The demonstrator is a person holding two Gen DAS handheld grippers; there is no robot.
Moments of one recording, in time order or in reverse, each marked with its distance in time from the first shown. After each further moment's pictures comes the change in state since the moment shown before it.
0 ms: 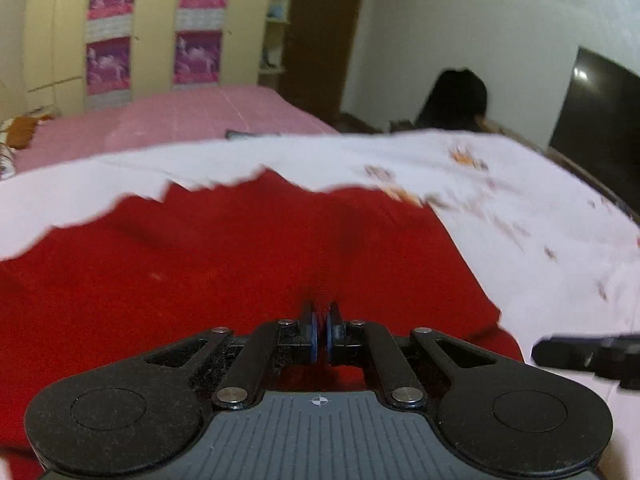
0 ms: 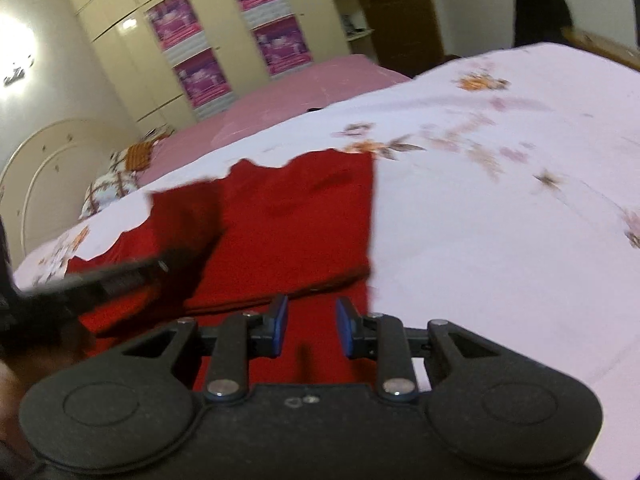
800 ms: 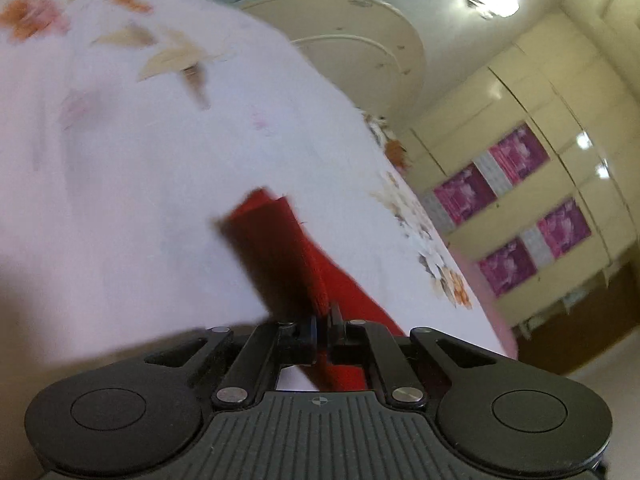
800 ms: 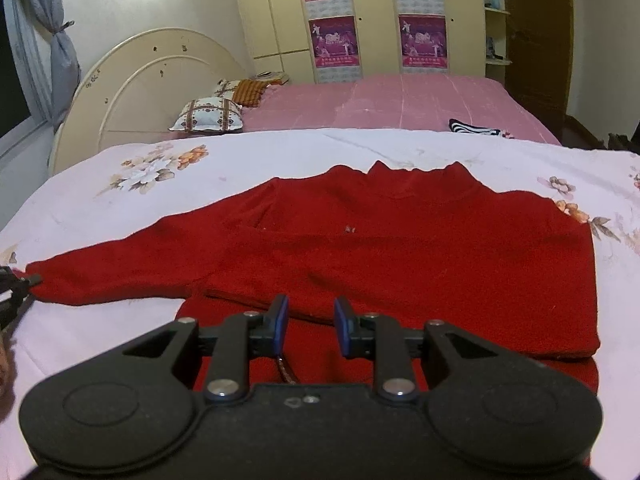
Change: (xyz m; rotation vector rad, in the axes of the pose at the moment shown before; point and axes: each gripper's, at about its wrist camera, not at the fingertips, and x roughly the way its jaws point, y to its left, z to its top) left arm -0.214 0.370 -0.201 -1.096 -0.457 0.541; right arm 0.048 0.176 -0.015 -0.398 0.072 0.170
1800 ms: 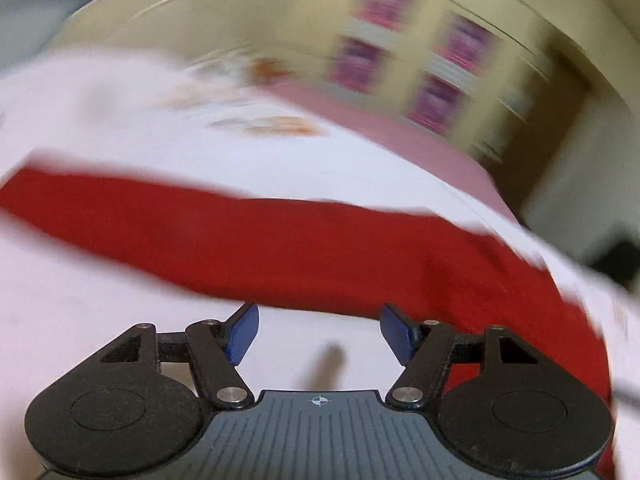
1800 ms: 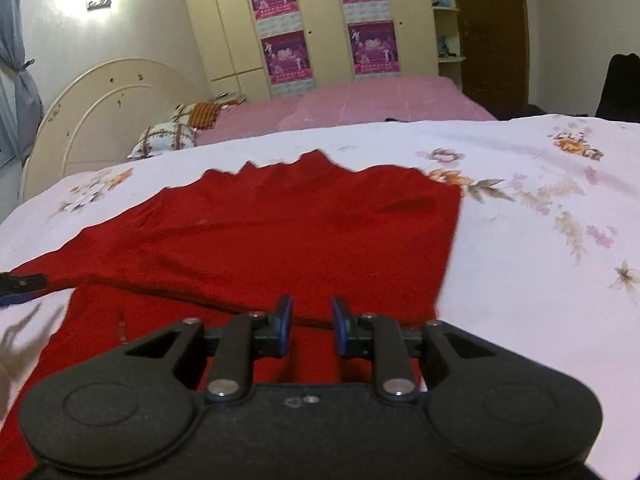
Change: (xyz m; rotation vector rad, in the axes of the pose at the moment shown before) left arm -0.039 -0.128 -0.102 0.448 0.210 -0.046; right arm -0.034 -0.132 -0.032 0.081 -0.042 -0.057
